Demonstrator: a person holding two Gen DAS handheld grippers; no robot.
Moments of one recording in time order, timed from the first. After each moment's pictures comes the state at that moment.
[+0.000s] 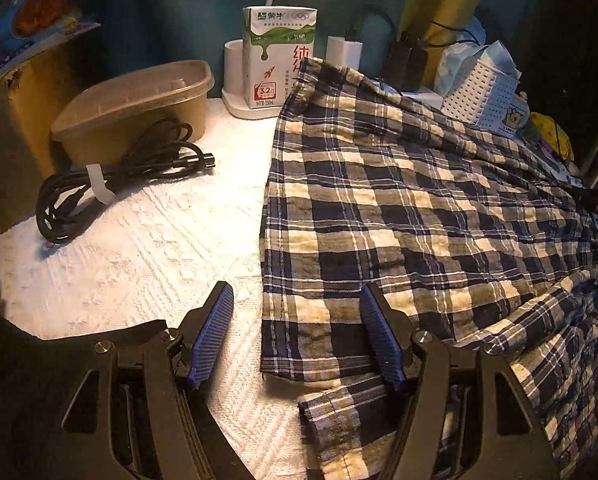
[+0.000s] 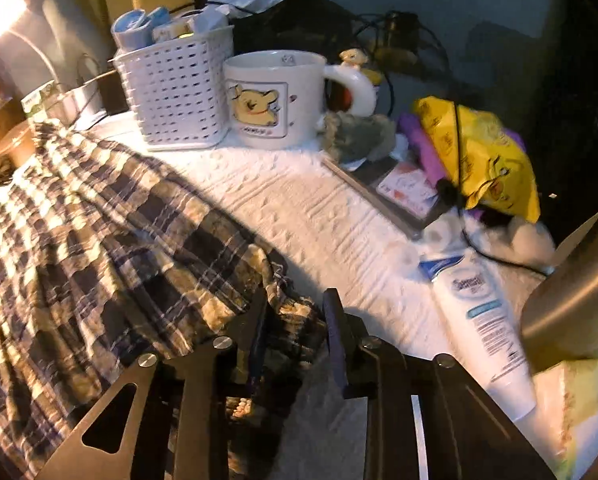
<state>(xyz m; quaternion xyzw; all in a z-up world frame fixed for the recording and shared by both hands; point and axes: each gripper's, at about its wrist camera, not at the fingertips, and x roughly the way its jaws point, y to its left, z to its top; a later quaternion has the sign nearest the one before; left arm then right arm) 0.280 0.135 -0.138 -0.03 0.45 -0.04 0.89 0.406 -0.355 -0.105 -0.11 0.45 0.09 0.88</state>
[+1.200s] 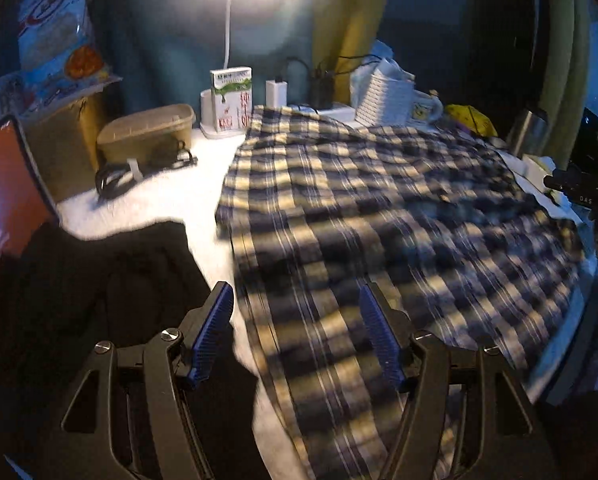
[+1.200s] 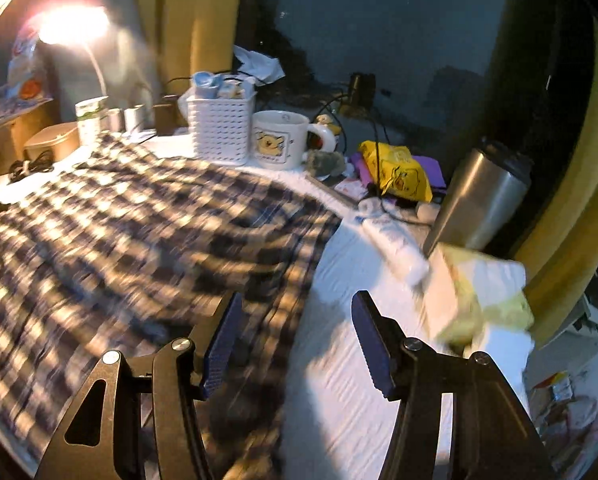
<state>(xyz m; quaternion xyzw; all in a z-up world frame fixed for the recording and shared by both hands) 0.116 0.099 -0.094 -0.01 0.38 -0.09 0.92 0.219 -0.350 -0.038 -0.12 0.37 0.05 0.92</state>
